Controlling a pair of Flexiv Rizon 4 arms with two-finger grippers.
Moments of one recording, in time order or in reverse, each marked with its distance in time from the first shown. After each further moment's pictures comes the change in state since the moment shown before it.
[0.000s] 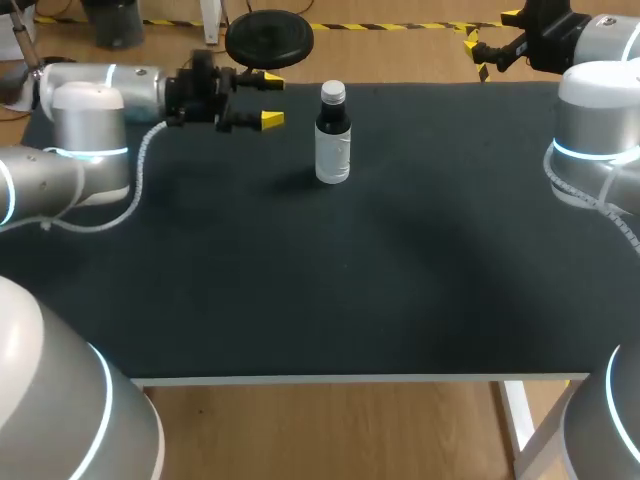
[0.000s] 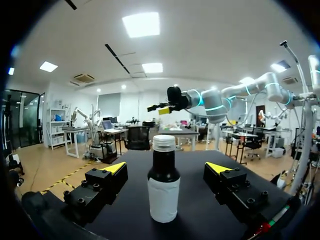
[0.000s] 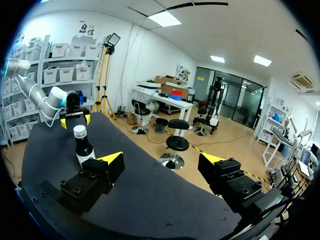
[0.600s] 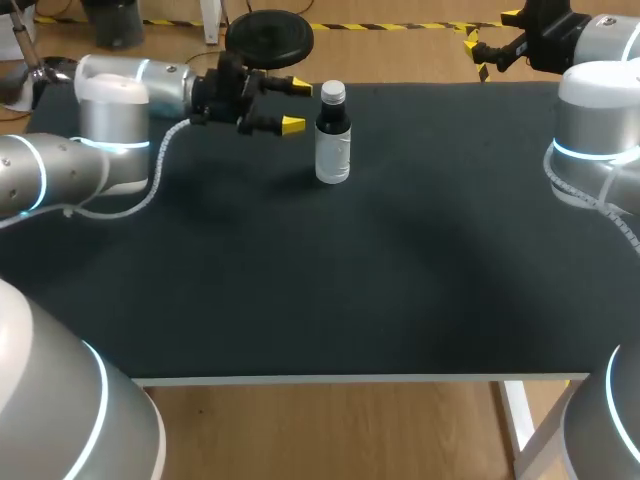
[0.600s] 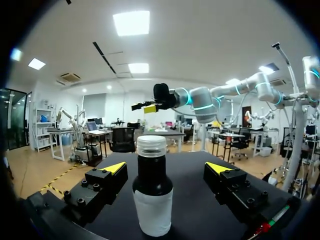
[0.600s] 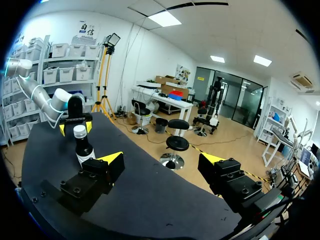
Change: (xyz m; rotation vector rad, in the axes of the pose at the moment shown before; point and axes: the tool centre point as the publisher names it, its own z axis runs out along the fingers) left arm 0.011 0.005 0.042 0.009 0.138 0.004; right arm 0.000 0.000 0.000 0.000 0.000 0.000
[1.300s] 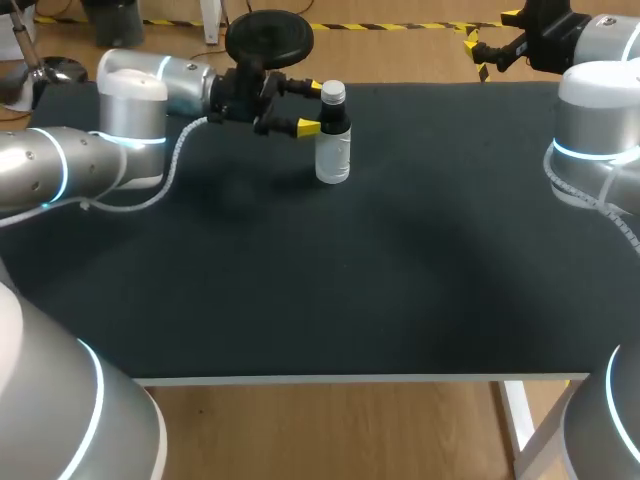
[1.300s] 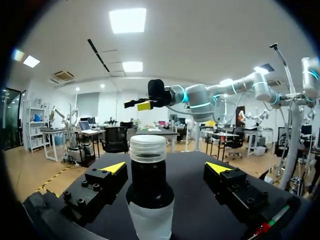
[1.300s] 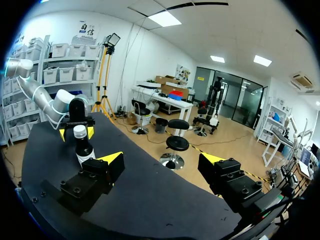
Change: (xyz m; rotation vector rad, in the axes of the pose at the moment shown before) left arm -0.001 0.003 0.027 -0.003 0.064 -0.003; right arm 0.000 0.000 0.000 0.000 0.000 0.000
